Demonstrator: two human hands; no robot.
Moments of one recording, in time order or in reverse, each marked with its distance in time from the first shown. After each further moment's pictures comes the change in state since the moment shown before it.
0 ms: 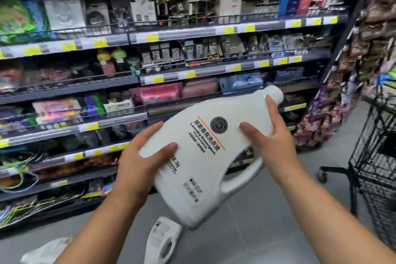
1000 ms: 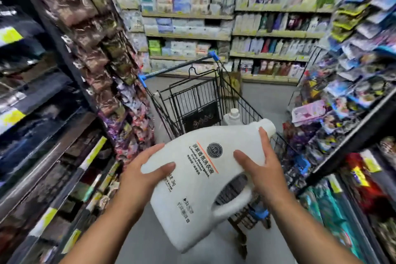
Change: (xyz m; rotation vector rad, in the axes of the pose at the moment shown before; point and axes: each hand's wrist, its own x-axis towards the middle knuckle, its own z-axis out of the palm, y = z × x) left_hand 0.192 -0.150 0.701 0.046 -1.134 -0.268; right_hand 0.138 0.124 -0.501 -0.172 1.161 0.279
